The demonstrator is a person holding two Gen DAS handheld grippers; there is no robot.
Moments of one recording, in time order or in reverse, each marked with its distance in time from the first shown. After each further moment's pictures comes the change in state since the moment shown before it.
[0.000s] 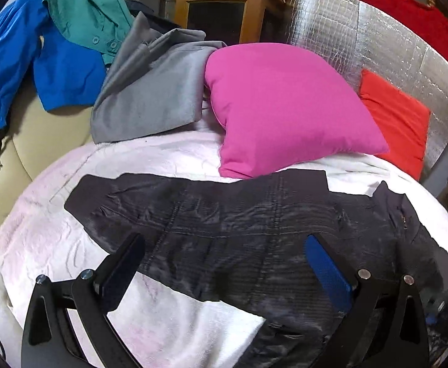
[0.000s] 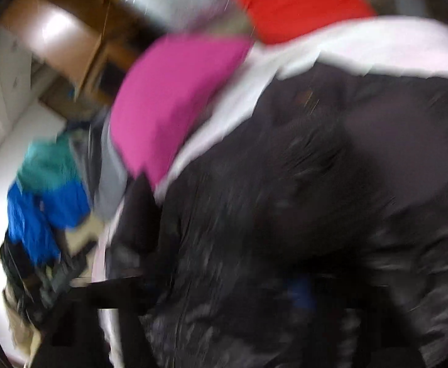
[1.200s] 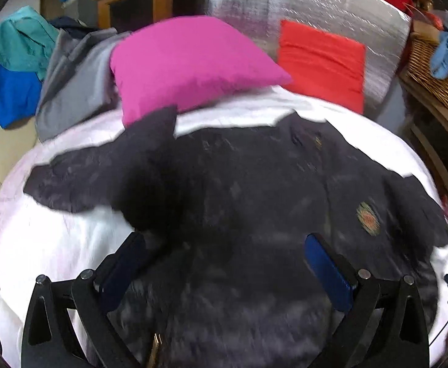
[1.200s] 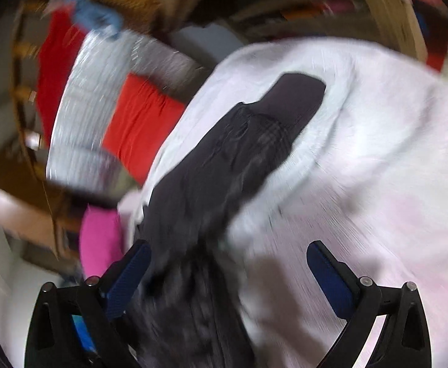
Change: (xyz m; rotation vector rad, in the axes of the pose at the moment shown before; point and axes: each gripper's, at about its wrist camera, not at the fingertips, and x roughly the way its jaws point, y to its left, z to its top) left arm -0.058 -0.147 -0.074 0.189 0.096 -0.137; right arm -0.252 -0.306 -0.049 0.680 -0.481 -0.047
